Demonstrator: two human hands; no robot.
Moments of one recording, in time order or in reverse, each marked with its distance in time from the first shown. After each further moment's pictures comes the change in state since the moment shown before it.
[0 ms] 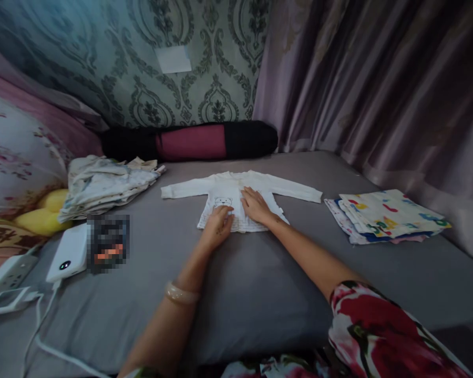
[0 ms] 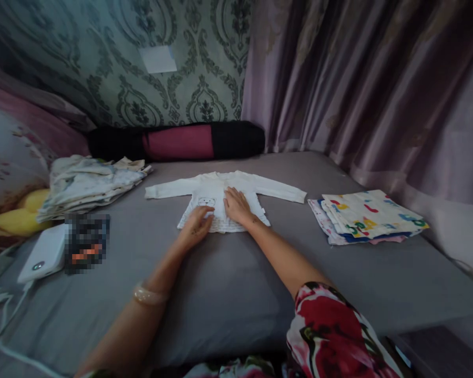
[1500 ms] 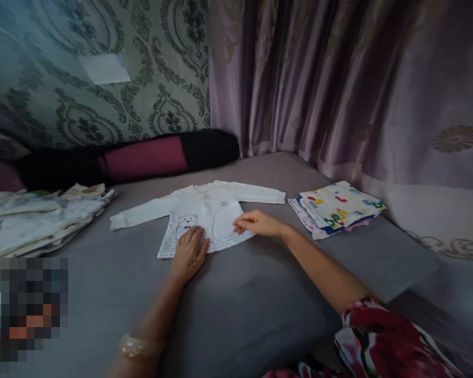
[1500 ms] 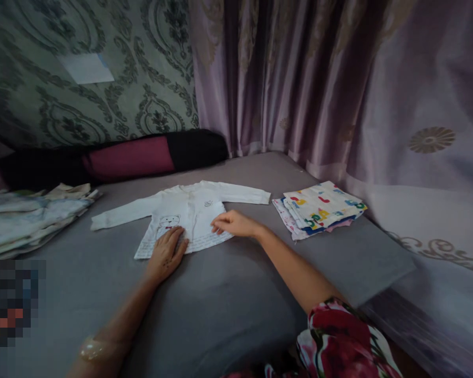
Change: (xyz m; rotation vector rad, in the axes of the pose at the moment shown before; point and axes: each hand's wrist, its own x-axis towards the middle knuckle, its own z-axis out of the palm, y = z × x) left_hand -0.013 -0.002 0.031 0.284 -0.032 0.036; right_hand -0.073 0.070 -0.071 0.839 -0.277 0.011
